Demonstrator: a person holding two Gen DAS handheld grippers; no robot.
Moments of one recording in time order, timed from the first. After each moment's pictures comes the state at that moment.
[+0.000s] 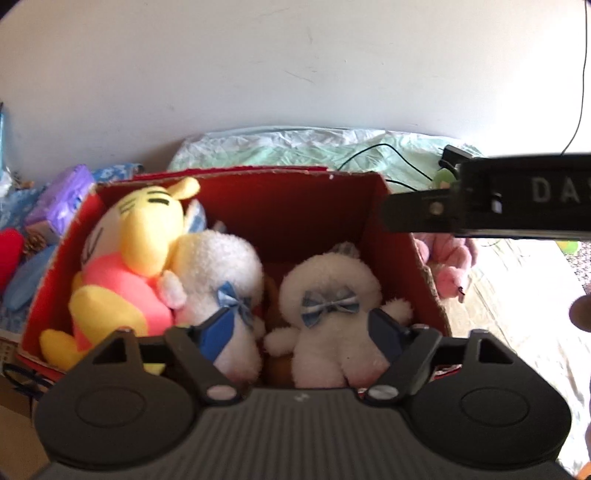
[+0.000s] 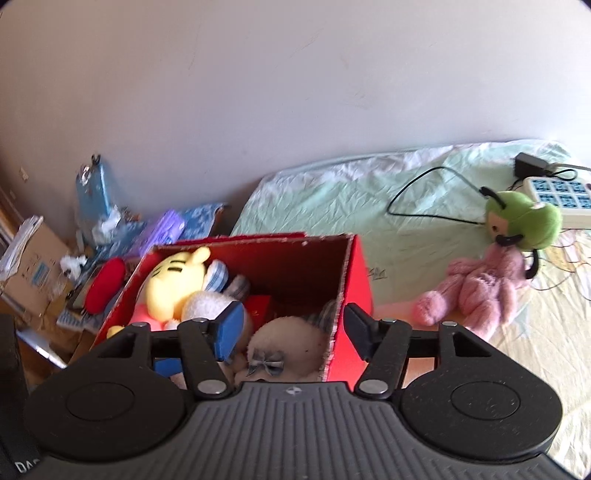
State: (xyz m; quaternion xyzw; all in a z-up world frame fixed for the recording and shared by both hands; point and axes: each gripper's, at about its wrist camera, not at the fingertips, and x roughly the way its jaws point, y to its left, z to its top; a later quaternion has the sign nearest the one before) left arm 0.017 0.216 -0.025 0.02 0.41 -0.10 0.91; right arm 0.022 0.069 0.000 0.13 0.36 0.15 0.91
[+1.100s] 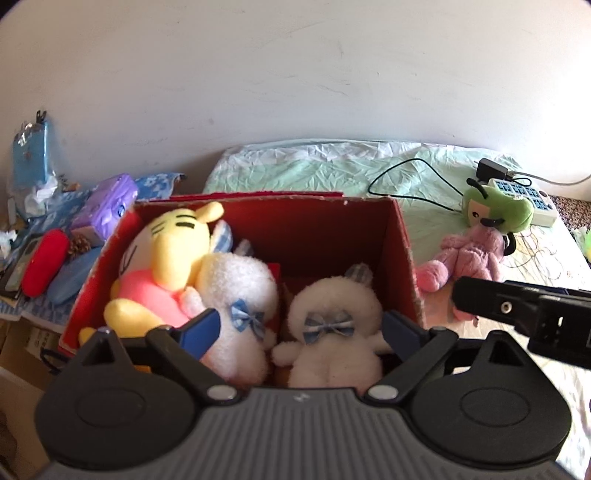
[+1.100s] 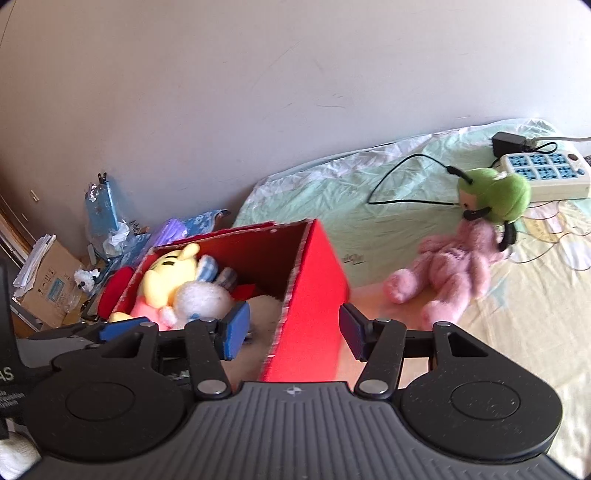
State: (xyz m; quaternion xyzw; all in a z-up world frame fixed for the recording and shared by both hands) left arm 0.016 0.181 0.000 0.04 0.41 -0.01 0.91; right arm -0.008 0.016 -0.010 0.17 0.36 0.16 0.90
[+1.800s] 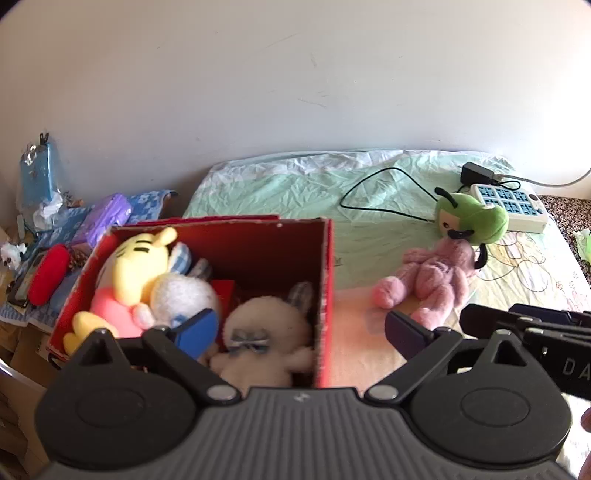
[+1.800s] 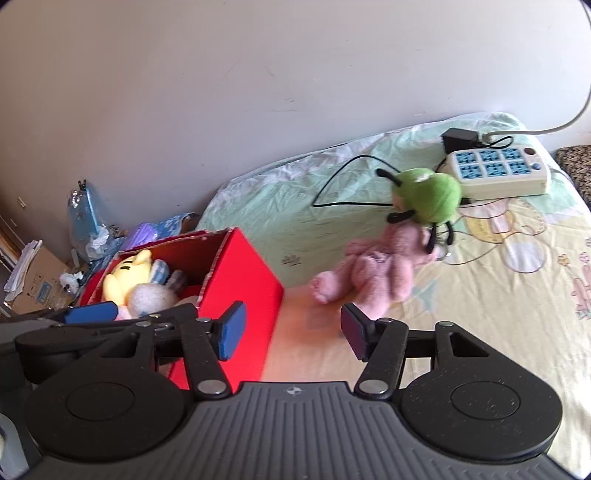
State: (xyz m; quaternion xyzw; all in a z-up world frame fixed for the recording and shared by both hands) left arm 0.014 0.098 0.014 0.06 0.40 0.01 0.92; right arm -0.010 -0.062 -0.017 0.18 0.37 0.14 0.90
